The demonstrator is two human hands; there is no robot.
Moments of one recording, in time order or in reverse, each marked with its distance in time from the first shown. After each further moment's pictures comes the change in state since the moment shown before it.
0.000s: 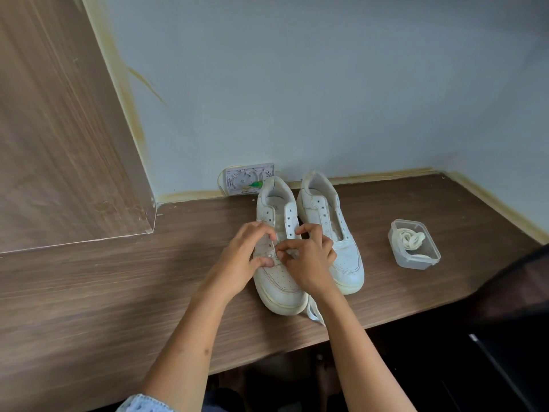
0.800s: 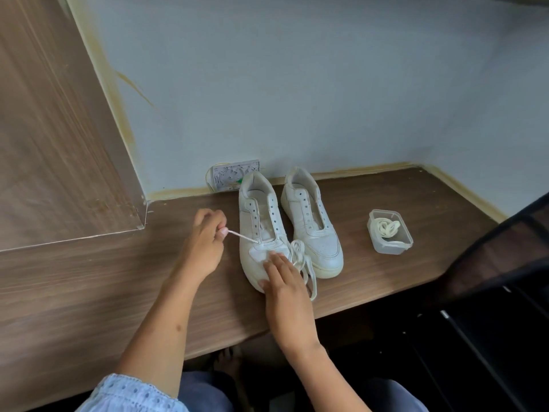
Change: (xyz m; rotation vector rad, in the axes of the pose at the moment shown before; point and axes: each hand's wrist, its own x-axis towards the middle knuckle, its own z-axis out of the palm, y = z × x) left_hand -0.011 0.004 -0.023 0.163 0.252 -0.133; right_hand -0.082 0.027 0.044 -0.154 0.264 -0.349
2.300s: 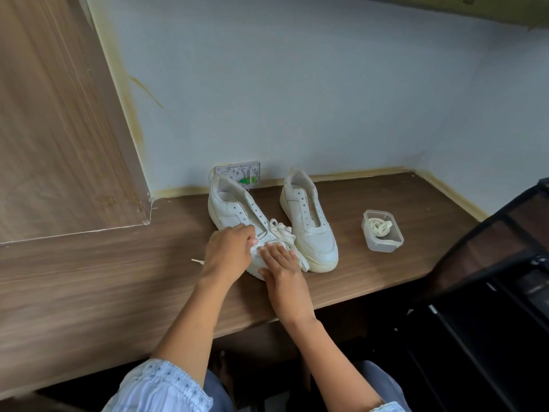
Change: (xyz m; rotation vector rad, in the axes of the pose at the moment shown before) left_hand -0.019 0.027 0.024 0.420 -0.039 0.164; right_hand 0.013 0.014 0.003 0.127 -0.069 -0.039
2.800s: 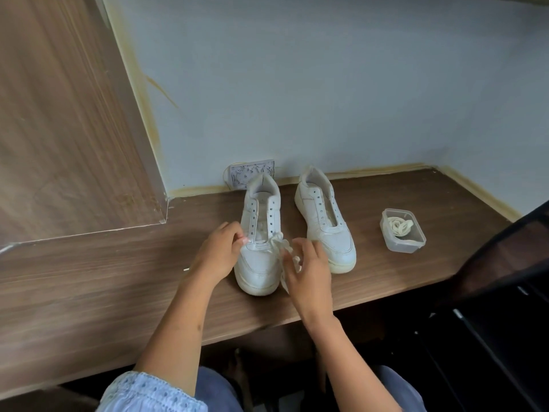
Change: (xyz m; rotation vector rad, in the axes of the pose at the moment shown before) left_hand -0.005 -0.044 -0.013 -0.244 -0.084 -0.127; right_hand 0.008 -0.022 -0.024 0.225 0.162 0.274
